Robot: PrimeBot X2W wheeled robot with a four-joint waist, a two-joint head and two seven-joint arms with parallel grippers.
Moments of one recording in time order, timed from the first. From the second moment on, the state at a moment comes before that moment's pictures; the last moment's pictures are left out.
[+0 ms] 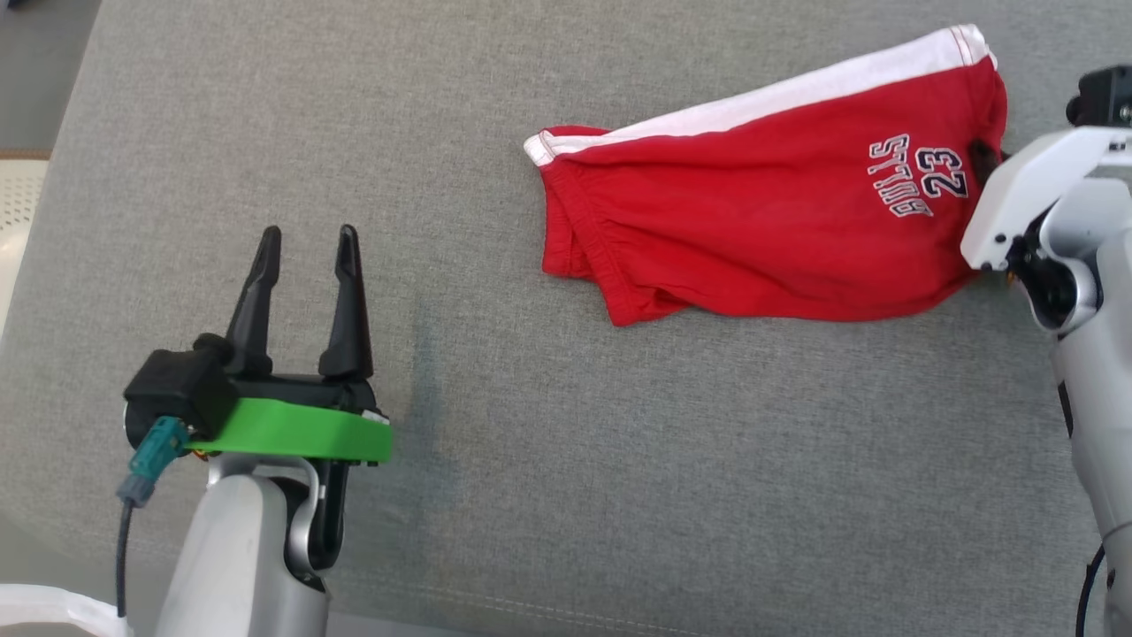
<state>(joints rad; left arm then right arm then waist) -0.32 0.05 -0.11 0.19 -0.35 -0.13 -0.26 -0.80 -0.30 0.01 0.74 0.35 0.13 0.34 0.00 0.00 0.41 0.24</state>
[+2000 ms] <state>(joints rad) -0.25 0.05 -0.15 0.22 -0.36 -0.13 -0.26 -0.69 -0.08 0.26 0.41 0.37 0.13 0.26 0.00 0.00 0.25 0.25</state>
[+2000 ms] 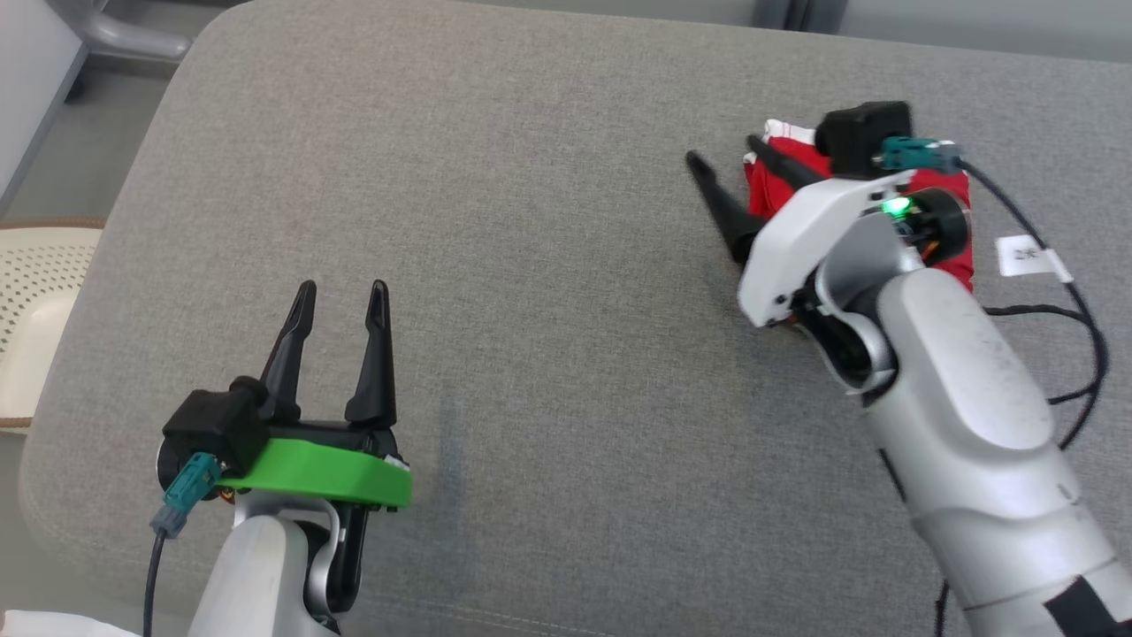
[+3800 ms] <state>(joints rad) -0.14 0.05 -0.06 0.25 -0.35 -0.13 -0.26 -0.28 -0.06 0.12 0.31 0.20 0.13 -0.16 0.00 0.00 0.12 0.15</state>
